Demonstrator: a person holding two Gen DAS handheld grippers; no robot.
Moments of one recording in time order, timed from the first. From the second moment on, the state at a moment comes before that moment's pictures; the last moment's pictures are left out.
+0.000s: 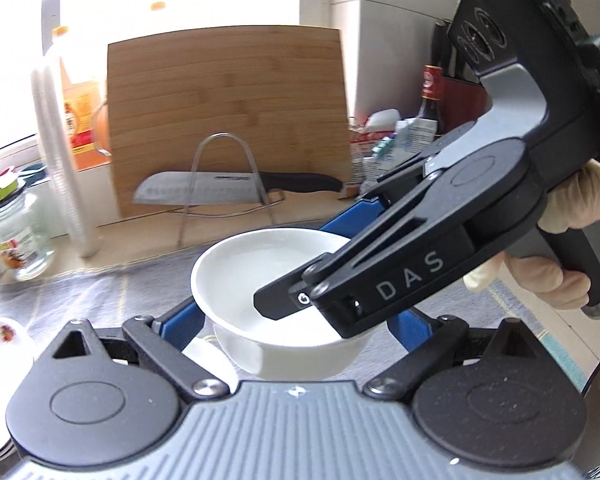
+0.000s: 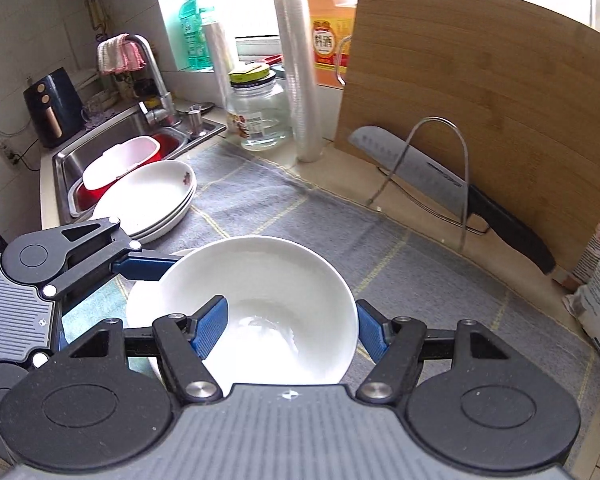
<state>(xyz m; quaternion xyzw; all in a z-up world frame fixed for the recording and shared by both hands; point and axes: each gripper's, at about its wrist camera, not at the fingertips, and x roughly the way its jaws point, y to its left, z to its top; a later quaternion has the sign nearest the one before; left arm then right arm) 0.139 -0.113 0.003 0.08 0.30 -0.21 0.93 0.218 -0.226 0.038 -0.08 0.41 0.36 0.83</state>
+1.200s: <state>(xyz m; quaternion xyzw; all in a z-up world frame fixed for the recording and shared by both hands) 0.151 -0.028 -0.029 0.03 0.37 -0.18 0.91 0.228 -0.131 0.001 -0.07 0.45 0.40 0.80</state>
